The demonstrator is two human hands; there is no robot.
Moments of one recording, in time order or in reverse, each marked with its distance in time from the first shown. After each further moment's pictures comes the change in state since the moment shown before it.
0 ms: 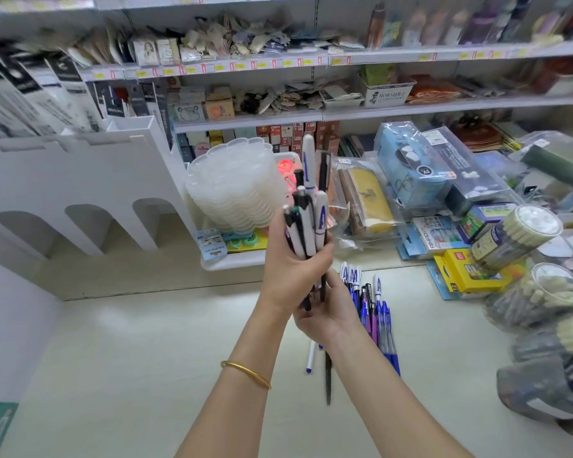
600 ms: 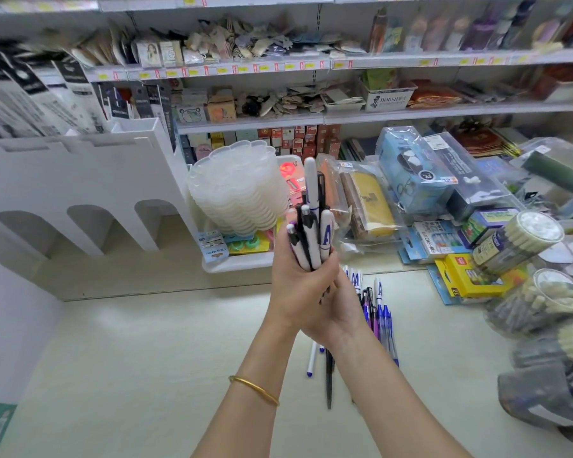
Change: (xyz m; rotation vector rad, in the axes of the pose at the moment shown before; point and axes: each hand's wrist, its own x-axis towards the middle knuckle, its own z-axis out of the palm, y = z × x) left_hand -0.012 -0.011 0.010 -0.091 0.122 -0.178; right_hand 0.009 -0.003 -0.005 -0.131 -0.213 -0.039
